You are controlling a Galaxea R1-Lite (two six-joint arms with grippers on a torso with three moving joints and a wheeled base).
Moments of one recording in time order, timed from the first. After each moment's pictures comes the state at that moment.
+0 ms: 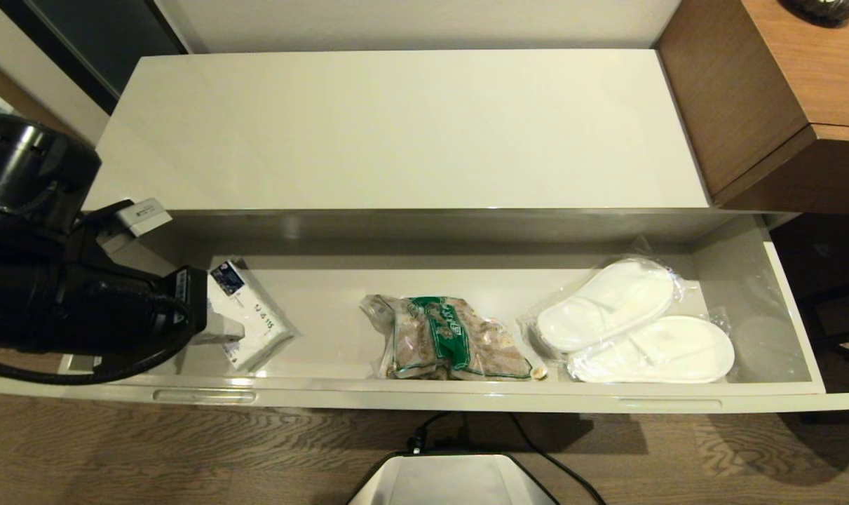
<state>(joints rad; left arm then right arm) -0.25 1.40 -1.20 0.57 -0.23 -0.47 0.00 0.00 0.00 0.00 -0.01 0.01</state>
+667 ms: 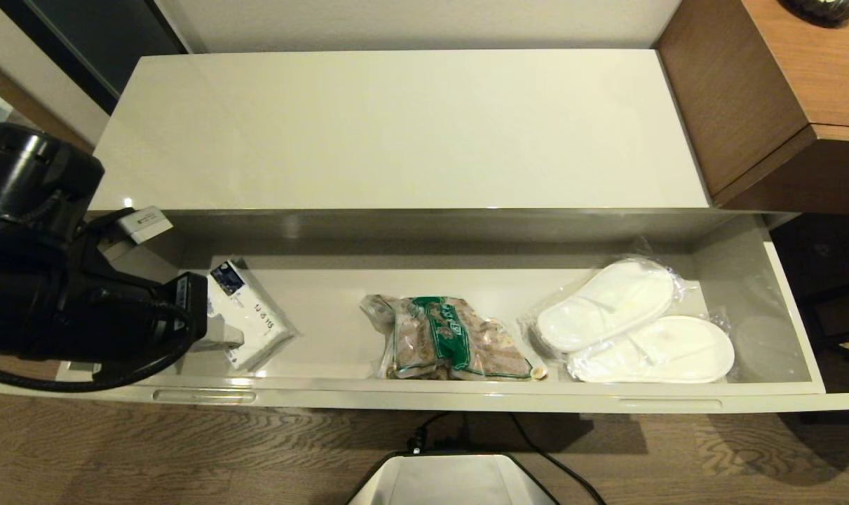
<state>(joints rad) -0.25 1.40 -1.18 0.57 -0.23 -0.48 0.00 0.00 0.00 0.00 -0.01 0.01</state>
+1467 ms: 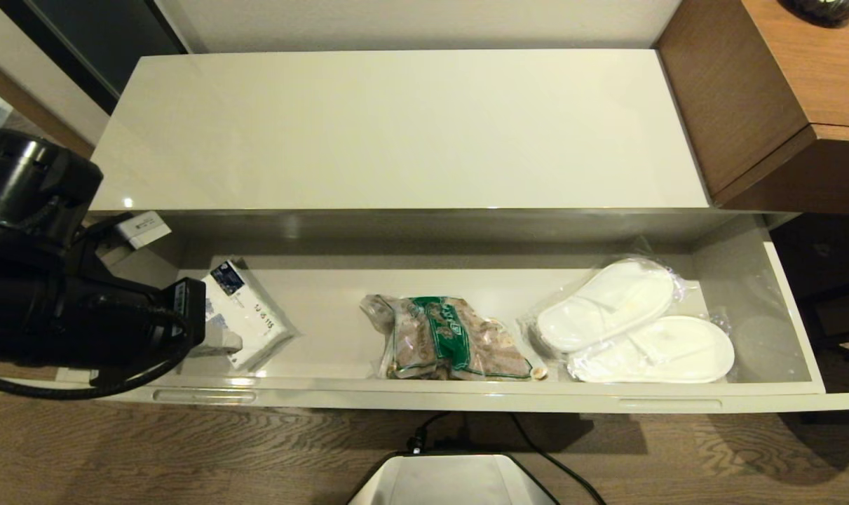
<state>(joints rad) -0.25 1.39 -1.16 0.57 -0.23 -0.48 0.00 0.00 0.00 0.00 -0.01 0.01</state>
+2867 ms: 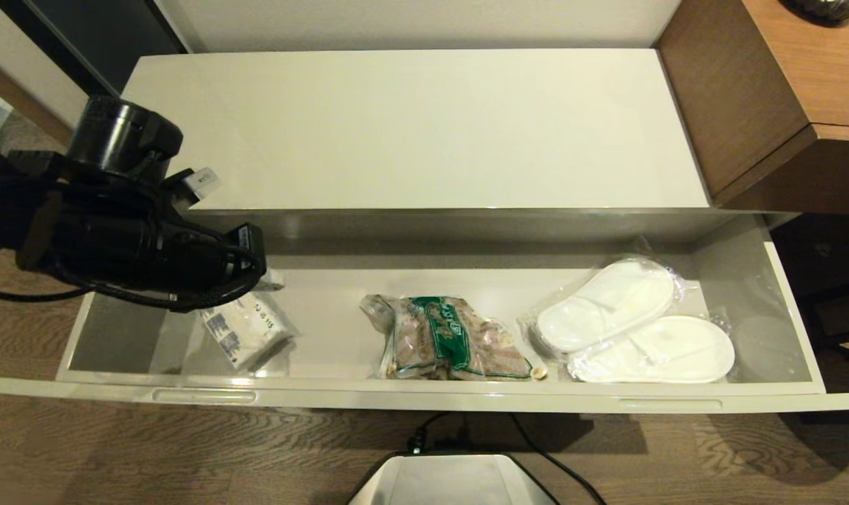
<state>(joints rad) -0.25 1.61 -1.36 0.45 -0.19 -0.46 0.00 0.00 0.00 0.00 -0.01 0.01</state>
